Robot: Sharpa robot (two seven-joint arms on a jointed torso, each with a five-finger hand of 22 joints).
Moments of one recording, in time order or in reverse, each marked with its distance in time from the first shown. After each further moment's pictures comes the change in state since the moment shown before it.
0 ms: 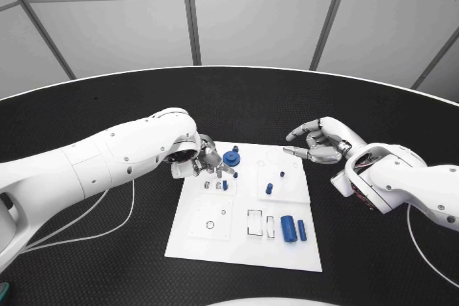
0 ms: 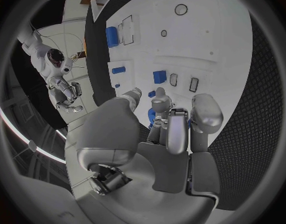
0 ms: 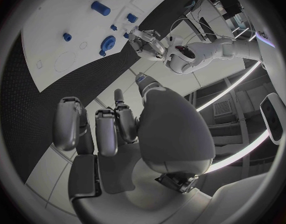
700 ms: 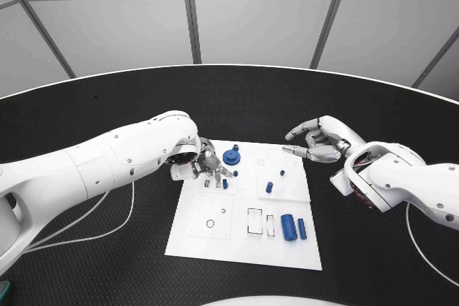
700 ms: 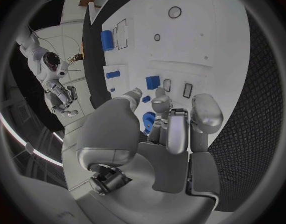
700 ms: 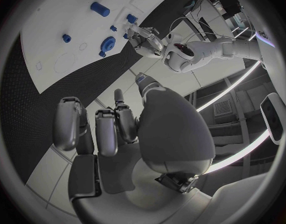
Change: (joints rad) left arm -0.008 0.011 -0.023 -0.019 0.000 0.016 -0.002; left_hand 0.004 0.004 0.000 0.000 0.000 0.000 0.000 0.004 0.003 0.000 0.000 0.004 0.000 0.000 0.000 0.000 0.000 0.000 0.000 0.000 0.000 0.003; right arm 0.000 0.006 0.000 -0.003 0.000 0.005 -0.004; right_hand 0.000 0.000 0.000 0.000 0.000 0.004 -0.004 0.000 0.000 0.000 0.000 0.000 0.000 0.000 0.000 0.000 0.000 0.000 0.000 0.000 0.000 0.000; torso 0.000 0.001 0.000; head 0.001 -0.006
